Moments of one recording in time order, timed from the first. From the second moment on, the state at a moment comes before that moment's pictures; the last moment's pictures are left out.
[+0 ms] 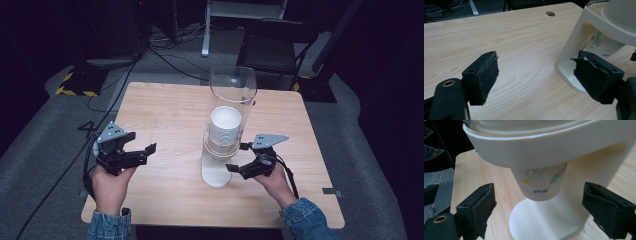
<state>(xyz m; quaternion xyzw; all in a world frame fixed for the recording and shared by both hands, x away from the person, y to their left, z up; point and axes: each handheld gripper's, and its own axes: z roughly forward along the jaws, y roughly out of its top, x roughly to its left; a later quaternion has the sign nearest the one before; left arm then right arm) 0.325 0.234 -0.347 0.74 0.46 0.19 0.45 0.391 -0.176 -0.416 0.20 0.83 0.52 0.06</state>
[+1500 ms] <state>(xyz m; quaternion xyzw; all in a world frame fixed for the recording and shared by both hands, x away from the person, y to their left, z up) 0.327 0.235 -0.354 0.74 0.47 0.17 0.45 0.388 -0.146 -0.428 0.19 0.80 0.55 0.15</state>
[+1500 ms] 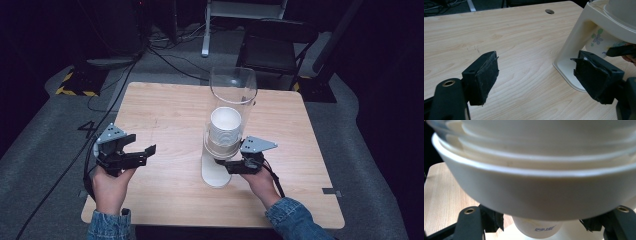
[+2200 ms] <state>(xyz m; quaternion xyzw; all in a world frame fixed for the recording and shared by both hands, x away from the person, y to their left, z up) 0.326 0.234 -0.352 0.74 0.46 0.17 0.46 0.385 -0.147 -0.433 0.20 0.80 0.55 0.15</state>
